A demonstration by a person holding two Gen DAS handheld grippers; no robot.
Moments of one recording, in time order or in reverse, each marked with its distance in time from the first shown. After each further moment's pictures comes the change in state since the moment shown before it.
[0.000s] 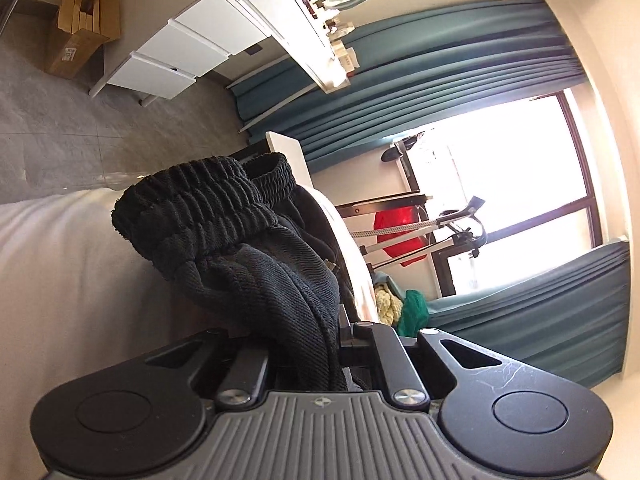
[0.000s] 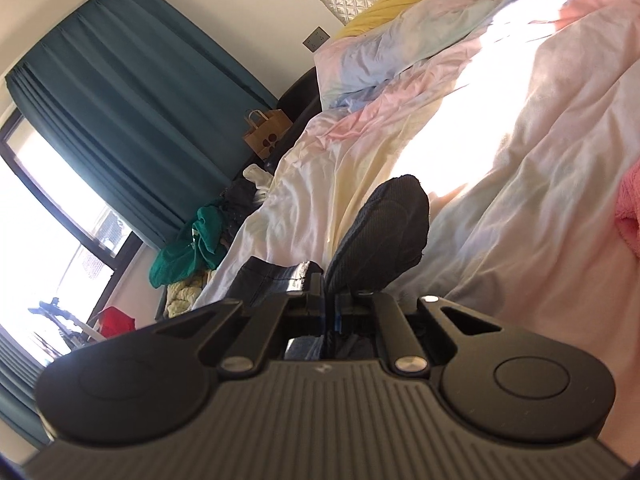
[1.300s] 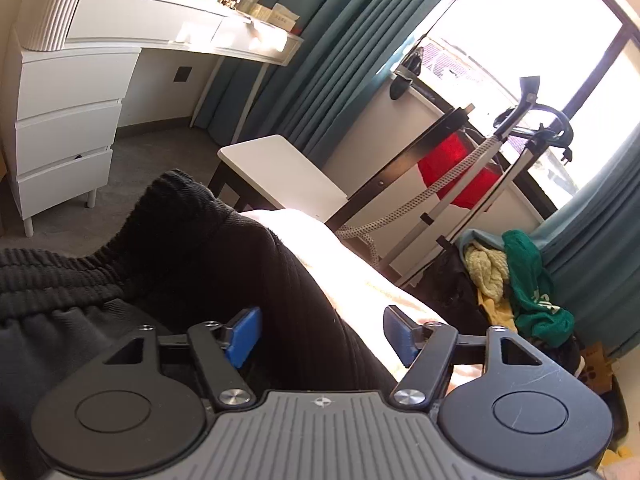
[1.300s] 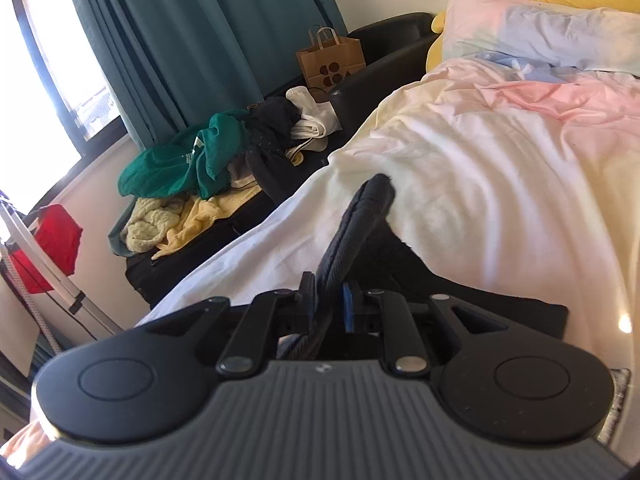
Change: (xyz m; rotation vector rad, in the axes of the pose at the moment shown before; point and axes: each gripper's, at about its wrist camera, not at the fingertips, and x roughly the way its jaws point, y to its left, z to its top) left arm 0.390 -0.167 0.044 0.484 0.074 0.242; right arm 0.315 0.198 -0.043 -0.357 0.142 -0.063
